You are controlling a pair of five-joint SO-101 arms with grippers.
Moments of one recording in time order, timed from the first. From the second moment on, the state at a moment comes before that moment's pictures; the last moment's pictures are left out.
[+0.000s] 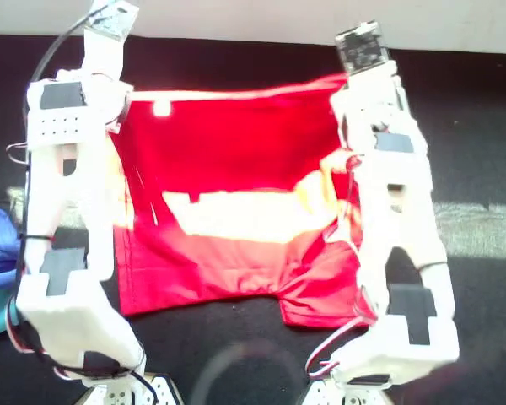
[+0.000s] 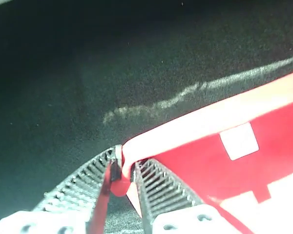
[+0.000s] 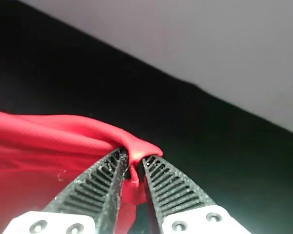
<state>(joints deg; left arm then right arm) -13.4 17.9 -20.2 62.8 -24.3 -4.3 6.5 7.4 25.5 26.0</state>
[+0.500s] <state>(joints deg) -13.5 32.3 -23.6 62.8 -24.3 -8.3 25.0 0.3 27.2 26.0</state>
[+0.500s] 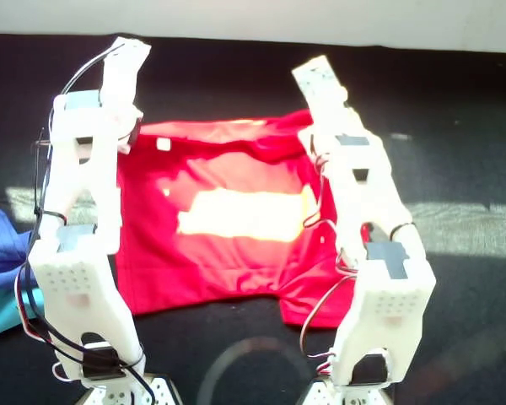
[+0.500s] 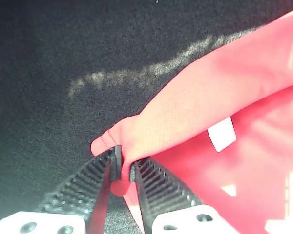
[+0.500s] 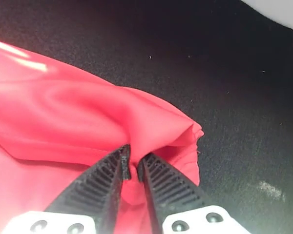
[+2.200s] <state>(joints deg) -14.7 -19.7 47.4 75.1 -31.9 0.4 -59.0 65.6 69.0 29.8</state>
